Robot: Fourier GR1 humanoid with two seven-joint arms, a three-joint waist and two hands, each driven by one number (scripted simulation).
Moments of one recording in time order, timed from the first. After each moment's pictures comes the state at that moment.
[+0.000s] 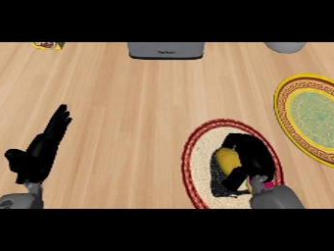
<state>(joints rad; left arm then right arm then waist) -0.05 0.27 0.00 -1.35 0.09 -0.01 -0.13 -0.13 -0.14 0.30 -1.41 0.87 0.07 0.51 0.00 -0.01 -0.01</state>
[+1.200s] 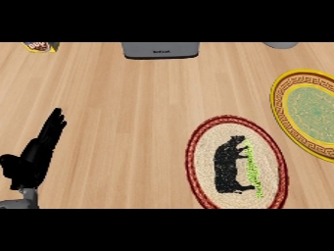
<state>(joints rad) -0.01 0.27 0.03 -1.37 0.08 -0.01 -0.12 0.35 -0.82 -0.67 -1.11 0.34 -0.02 -0.46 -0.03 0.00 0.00</state>
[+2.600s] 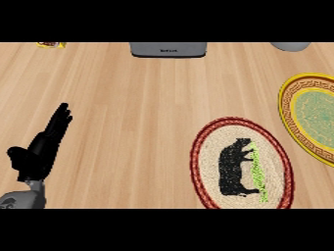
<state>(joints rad) -0.07 0.23 0.05 -1.34 0.03 -0.05 -0.12 -0.07 -0.77 -0.53 -1.29 0.38 0.04 -0.20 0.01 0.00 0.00</state>
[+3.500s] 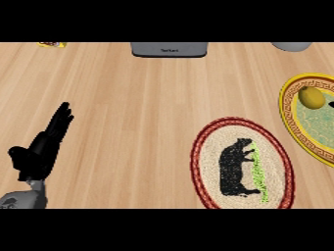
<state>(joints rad) -0.07 0.21 0.06 -1.36 0.01 -0.06 -0.11 -0.50 -0.58 -0.40 -0.84 0.49 -0.16 -0.07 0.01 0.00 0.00</state>
